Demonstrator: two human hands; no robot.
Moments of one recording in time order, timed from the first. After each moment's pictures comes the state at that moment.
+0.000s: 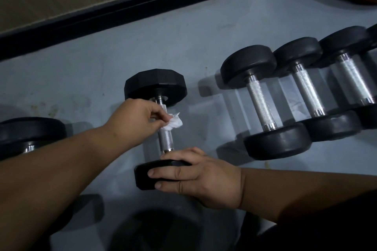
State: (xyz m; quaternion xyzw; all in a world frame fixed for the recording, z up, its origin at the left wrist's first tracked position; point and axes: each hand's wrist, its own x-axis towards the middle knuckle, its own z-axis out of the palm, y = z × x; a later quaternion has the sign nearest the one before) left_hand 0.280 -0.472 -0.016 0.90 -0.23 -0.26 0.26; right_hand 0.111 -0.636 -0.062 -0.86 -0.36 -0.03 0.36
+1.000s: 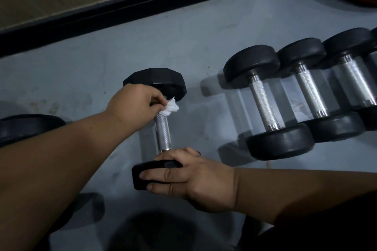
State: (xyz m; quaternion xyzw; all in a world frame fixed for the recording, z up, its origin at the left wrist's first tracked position) left_hand 0.306 -0.472 -0.024 0.93 -0.23 -0.19 0.21; right_hand 0.119 -0.618 -0.052 -0.87 -0.37 -0.02 0.33
